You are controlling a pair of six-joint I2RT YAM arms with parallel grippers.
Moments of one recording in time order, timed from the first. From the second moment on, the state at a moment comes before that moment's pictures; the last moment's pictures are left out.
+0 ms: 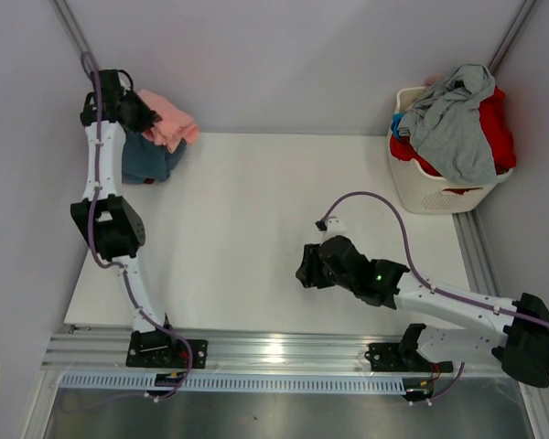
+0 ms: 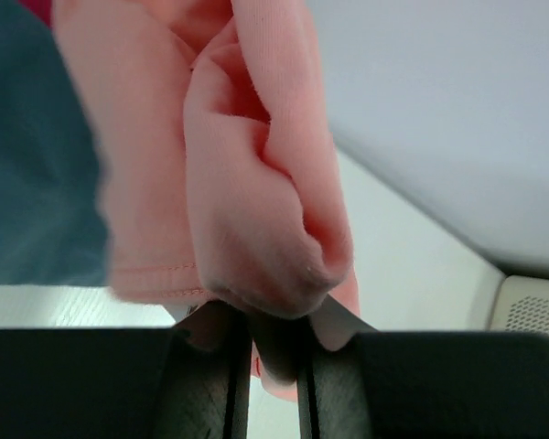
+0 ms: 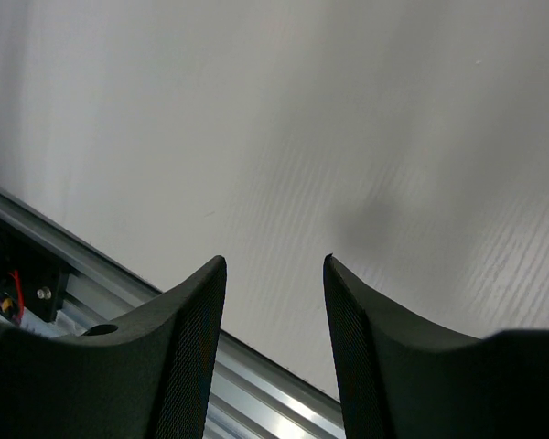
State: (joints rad) left arm 0.18 2.16 2.29 -0.80 0.19 -0.57; right arm 1.00 1.08 0.72 -0.31 0.20 0.72
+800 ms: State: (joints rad) left arm 0.39 2.16 1.98 -0.62 0.21 -0.78; right arm 1.11 1.20 0.78 -0.30 0.30 0.76
